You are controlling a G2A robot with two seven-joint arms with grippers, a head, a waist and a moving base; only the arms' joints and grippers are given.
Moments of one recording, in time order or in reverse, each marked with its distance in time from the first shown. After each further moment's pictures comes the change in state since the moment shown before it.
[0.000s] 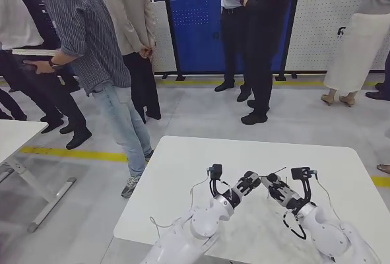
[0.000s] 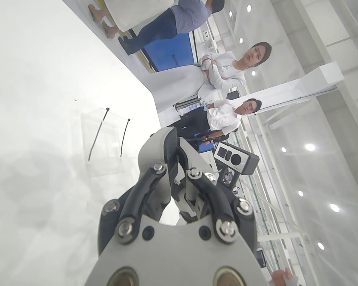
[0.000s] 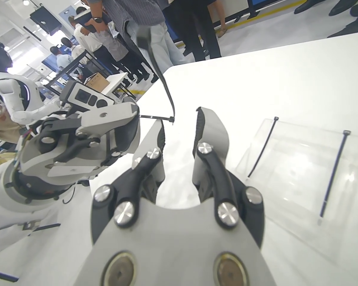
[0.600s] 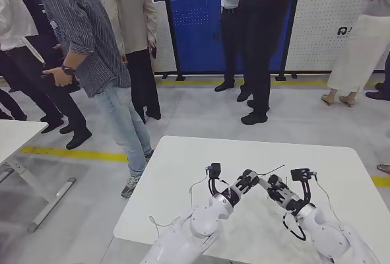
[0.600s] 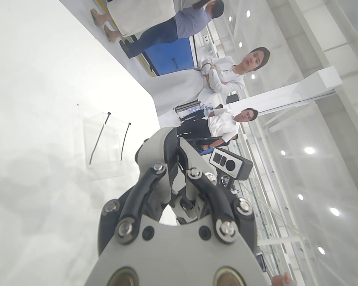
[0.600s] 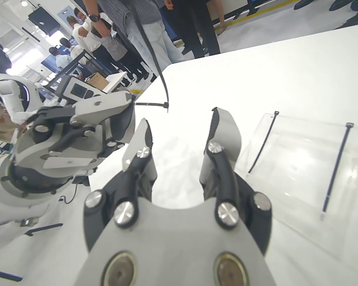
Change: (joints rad) left arm -0.006 0.002 -0.006 0.000 -0.010 0.009 0.009; right arm -0.012 -0.011 0.014 -0.003 0.002 0.000 0.013
